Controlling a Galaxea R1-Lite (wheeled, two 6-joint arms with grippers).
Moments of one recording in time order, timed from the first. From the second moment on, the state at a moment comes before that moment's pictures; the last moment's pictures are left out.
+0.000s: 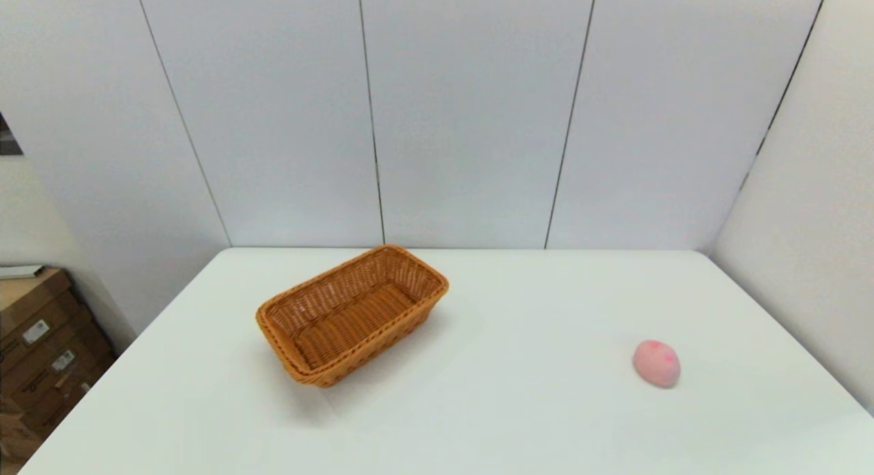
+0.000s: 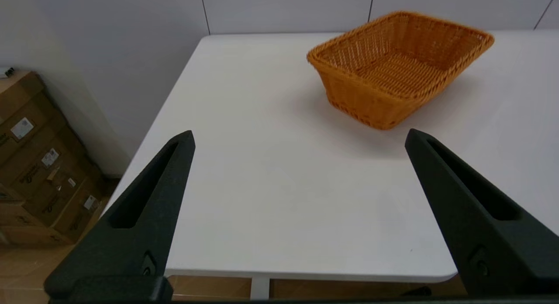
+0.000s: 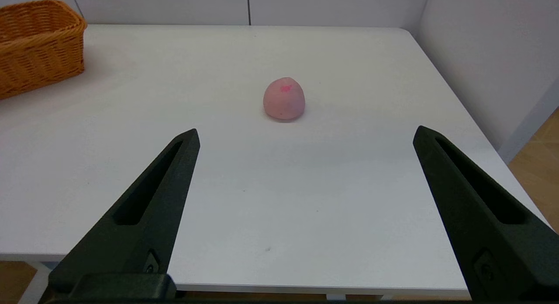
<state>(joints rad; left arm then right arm) -0.01 0.07 -0.21 0.23 0.04 -0.01 0.00 0.00 -0.05 0.13 -0.01 -0.01</state>
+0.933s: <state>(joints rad) -0.20 1.43 -0.96 0.30 0.21 -0.64 0.00 0.00 -0.06 0.14 -0.01 -0.01</state>
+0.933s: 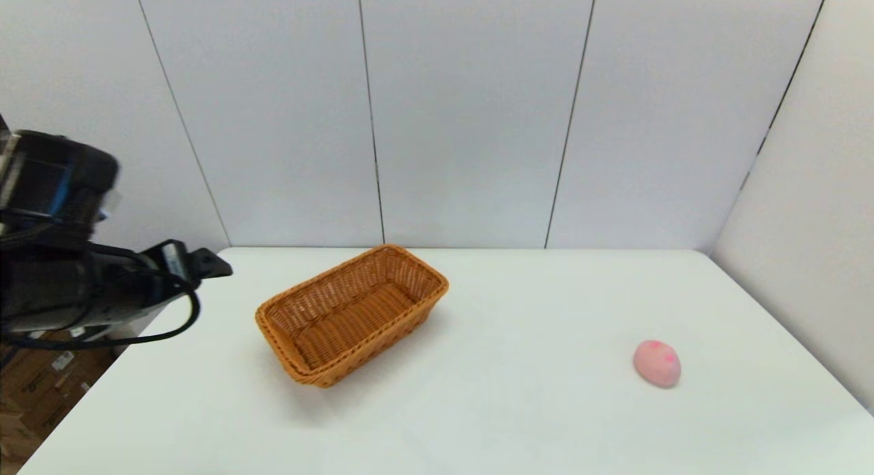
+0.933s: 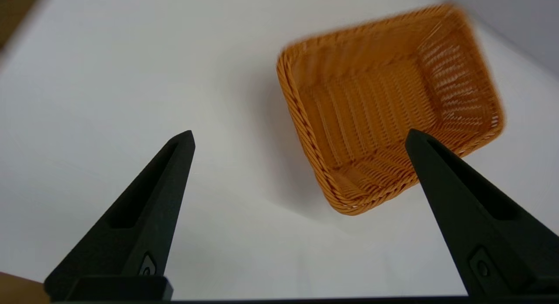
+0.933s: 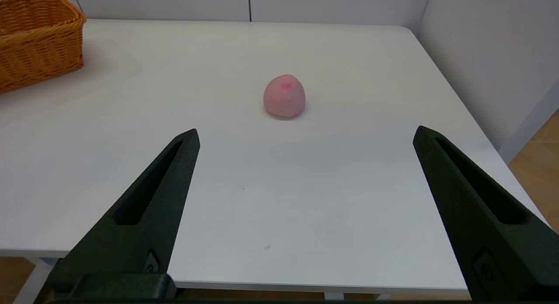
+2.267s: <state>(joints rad) -0.22 2.10 -1.21 0.45 0.00 -0.97 0.00 0.00 -0.06 0.14 -0.01 -0.02</state>
